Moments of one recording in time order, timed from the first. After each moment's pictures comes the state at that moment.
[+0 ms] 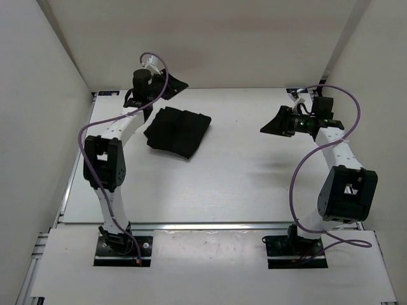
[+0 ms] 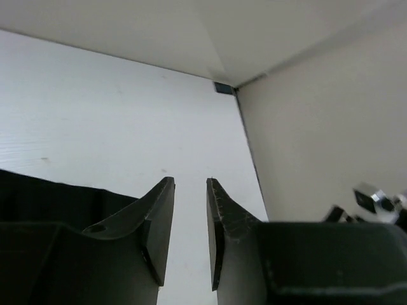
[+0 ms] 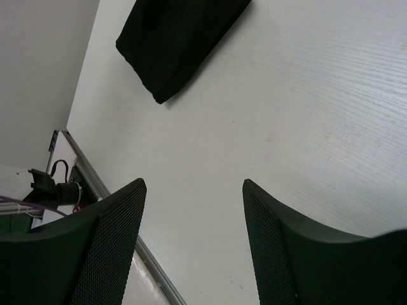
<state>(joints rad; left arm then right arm) -0.23 1.93 1.58 0.18 0.45 -0.82 -0.10 1.55 1.21 -0.45 -0.98 0.10</state>
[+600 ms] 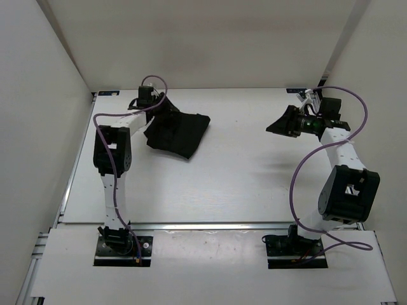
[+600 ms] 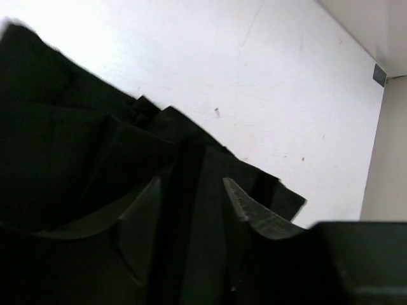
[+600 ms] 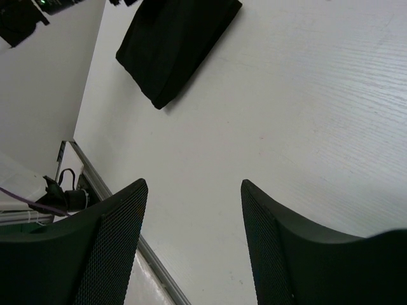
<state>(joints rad) -0.14 2.24 1.67 -0.08 0.34 -0.72 -0.17 1.55 1.21 -0.47 -1.01 0.12</state>
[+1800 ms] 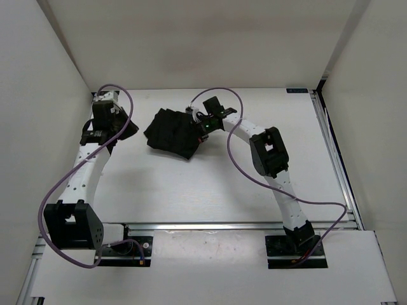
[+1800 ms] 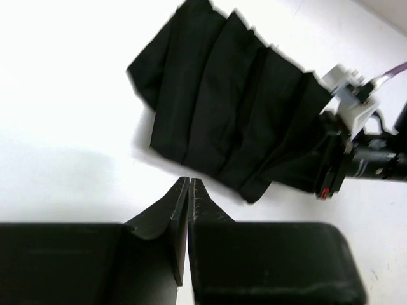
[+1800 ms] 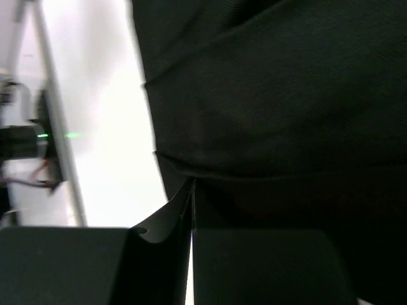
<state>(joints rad) -0.01 1.31 1.15 -0.44 0.12 -0.44 0.57 2.47 2.03 -0.51 -0.93 0.06</state>
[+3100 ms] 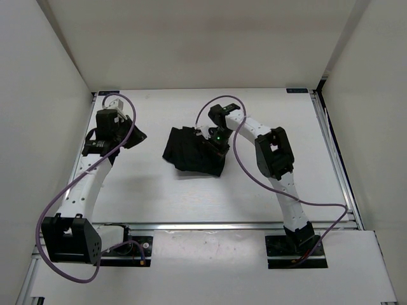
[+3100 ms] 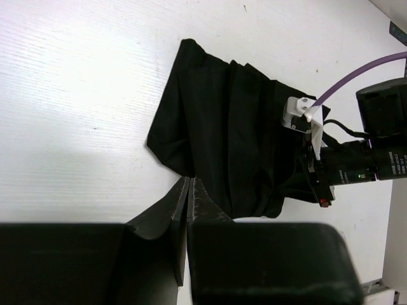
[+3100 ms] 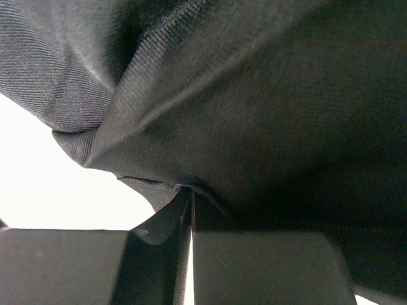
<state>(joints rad) -0.05 1.20 1.03 -0.44 0.20 -0.52 0.58 2.38 2.01 -1.21 -0.50 -0.38</state>
